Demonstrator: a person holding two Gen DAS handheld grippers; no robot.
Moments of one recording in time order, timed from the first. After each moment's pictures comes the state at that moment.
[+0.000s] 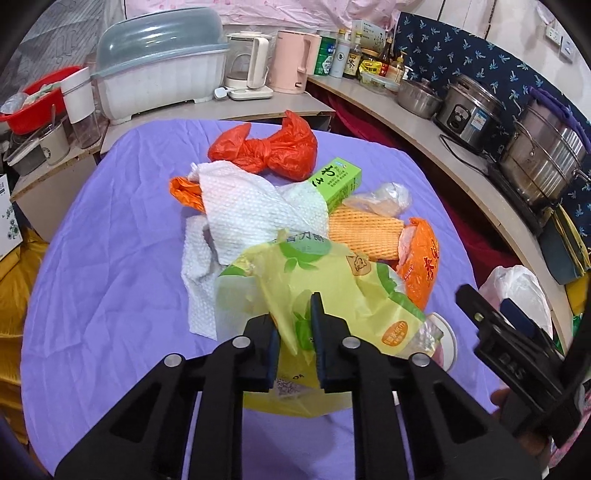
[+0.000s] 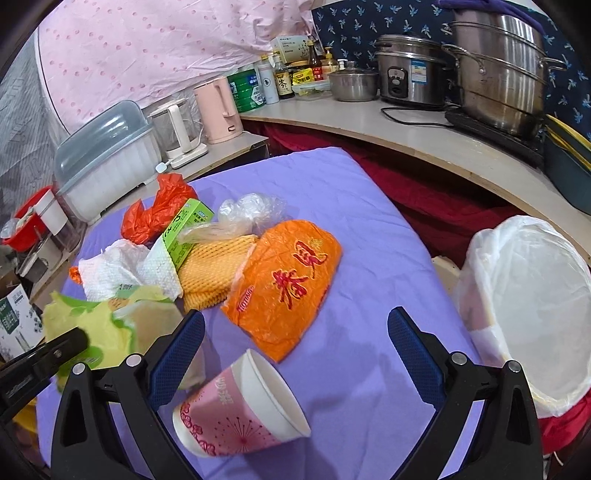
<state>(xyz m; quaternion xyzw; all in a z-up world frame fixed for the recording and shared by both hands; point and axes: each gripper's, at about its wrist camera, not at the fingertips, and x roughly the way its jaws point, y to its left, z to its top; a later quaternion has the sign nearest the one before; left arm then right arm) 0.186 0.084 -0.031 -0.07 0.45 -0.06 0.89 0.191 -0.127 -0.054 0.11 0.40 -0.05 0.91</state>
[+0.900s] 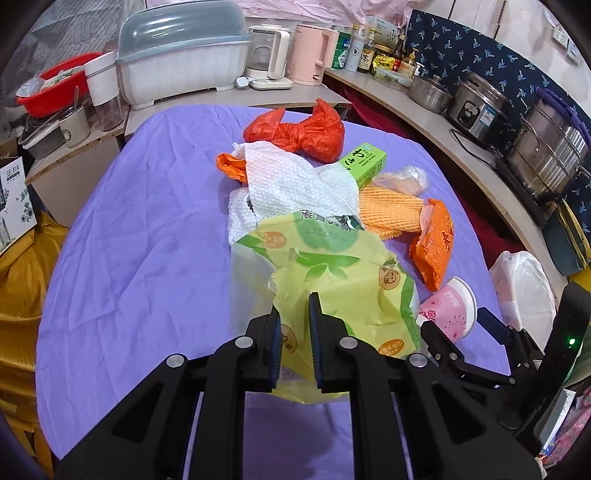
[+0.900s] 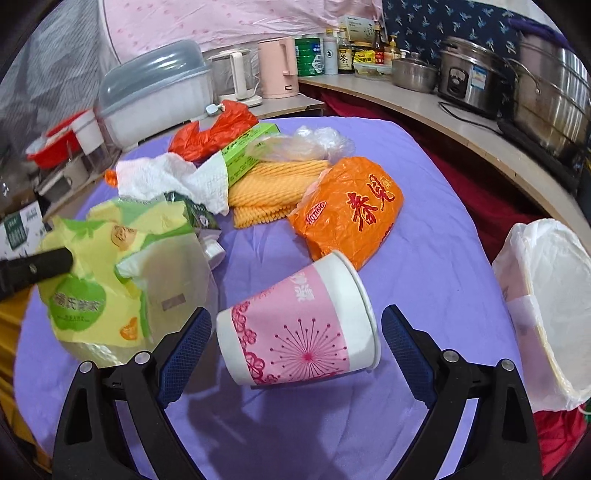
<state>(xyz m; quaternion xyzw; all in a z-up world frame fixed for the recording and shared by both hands) 0.152 0.120 -0.036 -0.07 0.46 -0.05 0.88 0.149 -0.071 -0.087 0.02 0.43 0.03 0.90</state>
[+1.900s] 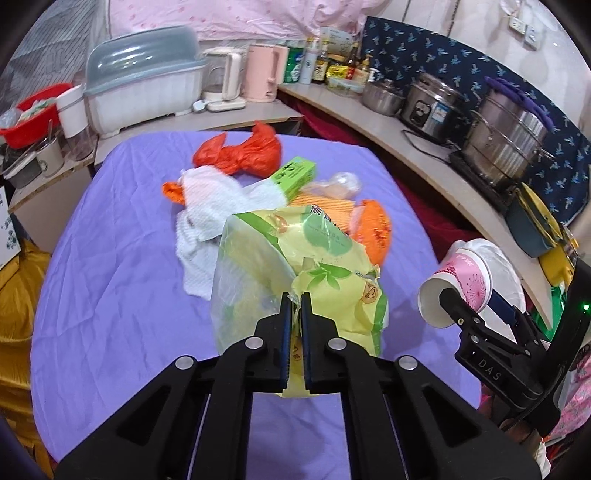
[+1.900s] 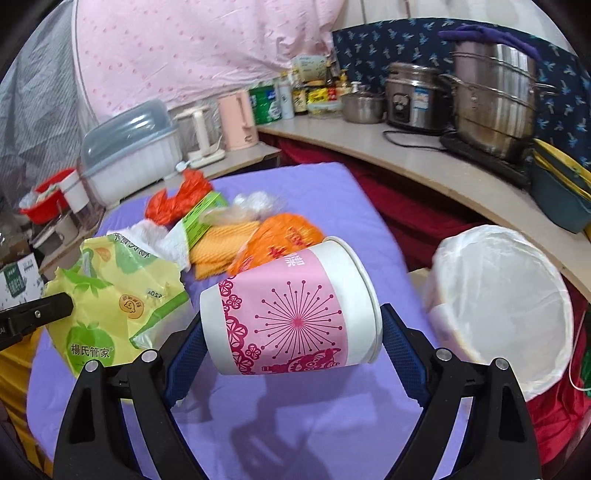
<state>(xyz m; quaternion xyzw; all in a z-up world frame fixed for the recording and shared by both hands) 0.119 0.067 0.007 -0.06 0.43 -0.12 0.89 0.105 -0.143 -0.027 0.07 0.36 -0.03 0.93</state>
